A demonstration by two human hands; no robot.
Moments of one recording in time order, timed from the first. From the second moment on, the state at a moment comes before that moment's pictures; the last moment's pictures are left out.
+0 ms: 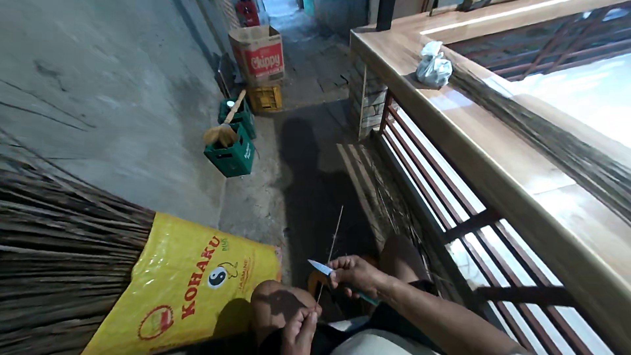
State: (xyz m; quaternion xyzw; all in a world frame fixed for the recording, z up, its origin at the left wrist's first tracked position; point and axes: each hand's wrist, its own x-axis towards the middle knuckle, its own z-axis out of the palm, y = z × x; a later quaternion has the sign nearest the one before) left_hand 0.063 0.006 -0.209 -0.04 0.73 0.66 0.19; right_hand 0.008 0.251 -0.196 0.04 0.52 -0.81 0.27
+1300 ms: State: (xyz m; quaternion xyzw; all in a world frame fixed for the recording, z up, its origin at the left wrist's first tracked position) left_hand 0.058 -0.002 -0.204 -0.02 0.84 0.54 0.07; right_hand 0.039 0.232 -0.200 0.02 0.54 -0.80 0.26
